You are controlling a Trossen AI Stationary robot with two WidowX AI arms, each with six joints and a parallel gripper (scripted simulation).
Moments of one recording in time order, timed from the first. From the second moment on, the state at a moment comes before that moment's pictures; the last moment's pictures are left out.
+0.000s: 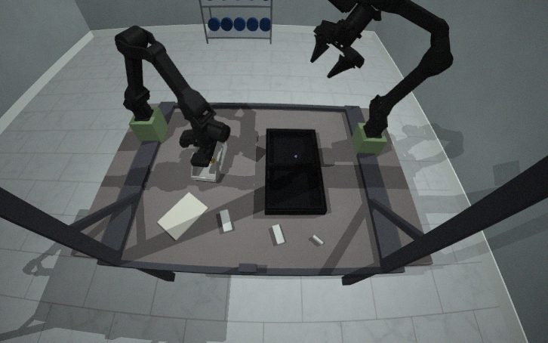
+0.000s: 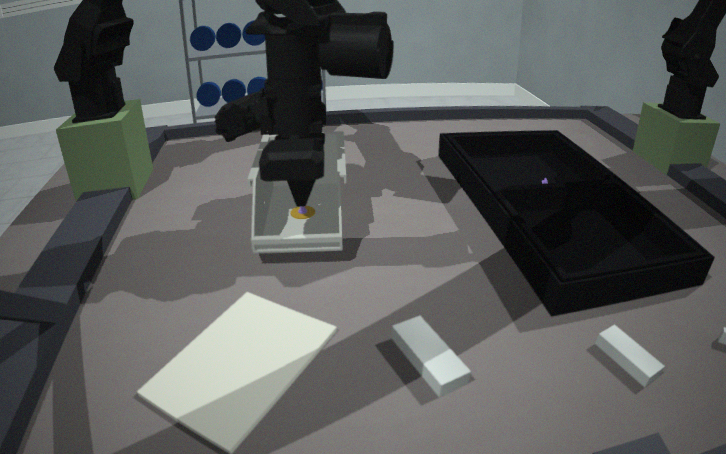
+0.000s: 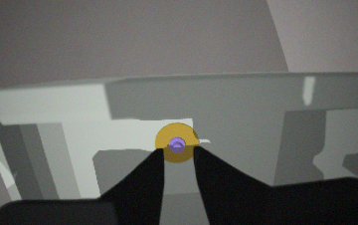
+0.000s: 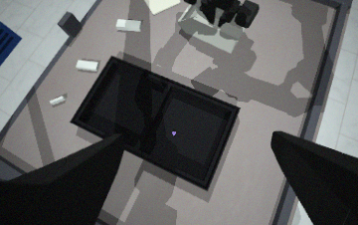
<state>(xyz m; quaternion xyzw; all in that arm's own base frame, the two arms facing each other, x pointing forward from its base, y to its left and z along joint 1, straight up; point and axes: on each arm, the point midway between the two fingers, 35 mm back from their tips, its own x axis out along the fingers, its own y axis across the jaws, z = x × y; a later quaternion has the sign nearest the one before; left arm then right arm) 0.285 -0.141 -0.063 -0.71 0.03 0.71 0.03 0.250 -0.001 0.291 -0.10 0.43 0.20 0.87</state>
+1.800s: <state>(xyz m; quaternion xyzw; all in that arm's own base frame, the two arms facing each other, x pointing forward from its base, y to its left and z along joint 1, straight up) 0.270 -0.137 0.028 -0.54 -0.41 0.49 -0.54 0.250 -0.001 0.291 -0.10 0.43 0.20 0.87</state>
